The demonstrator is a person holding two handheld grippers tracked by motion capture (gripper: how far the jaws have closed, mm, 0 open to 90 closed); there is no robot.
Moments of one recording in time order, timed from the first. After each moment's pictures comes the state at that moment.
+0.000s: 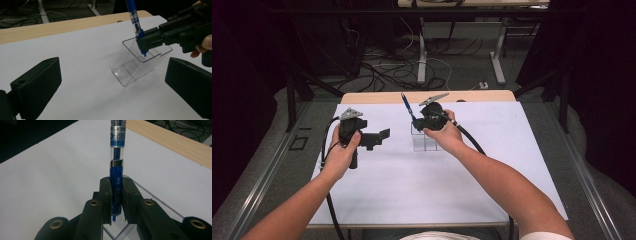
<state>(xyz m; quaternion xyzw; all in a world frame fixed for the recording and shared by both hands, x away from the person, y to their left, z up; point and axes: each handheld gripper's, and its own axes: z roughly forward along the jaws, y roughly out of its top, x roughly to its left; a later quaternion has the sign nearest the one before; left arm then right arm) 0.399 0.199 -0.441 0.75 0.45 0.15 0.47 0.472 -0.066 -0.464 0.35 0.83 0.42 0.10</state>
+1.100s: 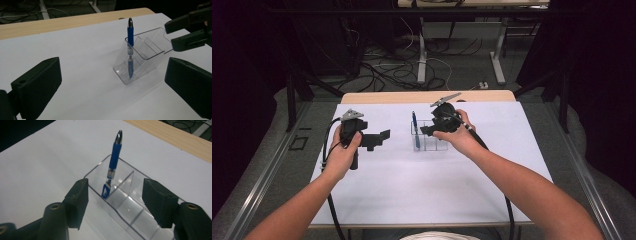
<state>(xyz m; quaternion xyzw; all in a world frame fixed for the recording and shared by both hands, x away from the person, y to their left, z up) 0.400 0.198 -0.446 0.75 0.46 0.15 0.46 0.449 -0.101 -0.443 0.38 0.83 0.39 0.10</state>
